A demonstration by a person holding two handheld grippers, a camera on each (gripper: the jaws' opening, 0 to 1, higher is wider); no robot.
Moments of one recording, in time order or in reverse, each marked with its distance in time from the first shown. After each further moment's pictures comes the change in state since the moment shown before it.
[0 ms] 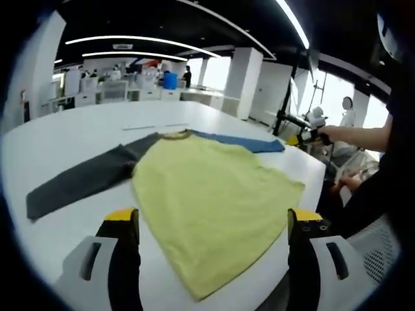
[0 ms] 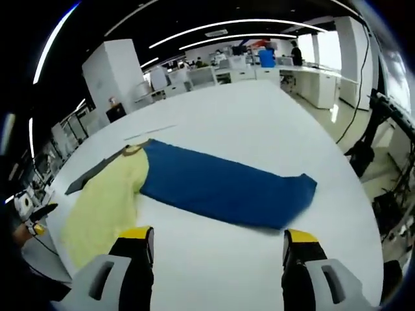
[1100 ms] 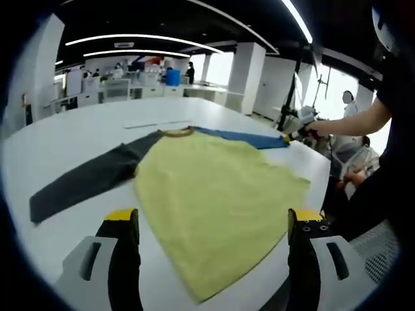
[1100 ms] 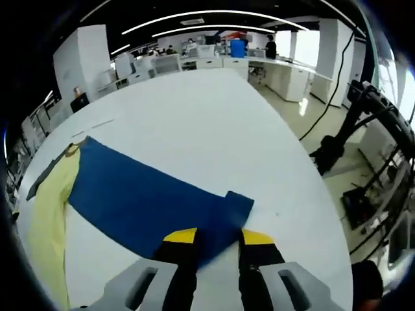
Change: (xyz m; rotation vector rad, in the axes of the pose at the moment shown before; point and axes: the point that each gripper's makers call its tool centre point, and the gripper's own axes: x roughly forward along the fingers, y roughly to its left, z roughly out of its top) left arm 0.005 0.000 0.000 0.022 0.034 0.032; right arm 0.036 -0.094 0.008 0.026 0.085 -0.248
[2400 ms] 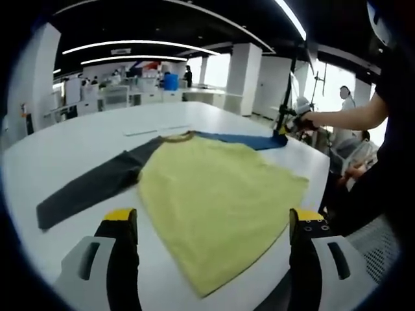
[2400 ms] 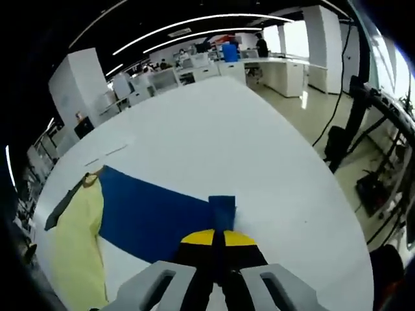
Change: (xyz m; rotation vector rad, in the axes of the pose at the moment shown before) left arm -0.013 -0.002 0.006 0.043 -0.021 0.011; right arm 0.005 0.025 0.043 0.116 -0.053 0.107
